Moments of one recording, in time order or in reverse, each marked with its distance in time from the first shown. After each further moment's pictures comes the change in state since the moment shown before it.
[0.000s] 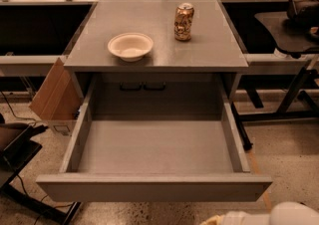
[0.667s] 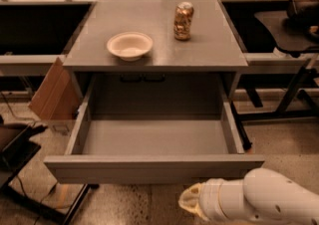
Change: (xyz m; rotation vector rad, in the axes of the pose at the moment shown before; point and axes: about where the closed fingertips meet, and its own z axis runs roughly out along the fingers) arm -0.051 -0.072 0.044 0.031 -0.094 -0.137
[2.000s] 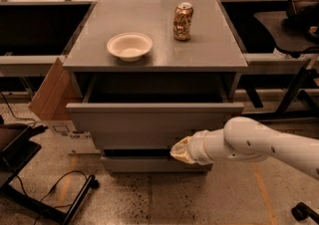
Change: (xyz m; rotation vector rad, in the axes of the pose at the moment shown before) arm -0.050 -0.143 0.041 0.043 -0.077 0.007
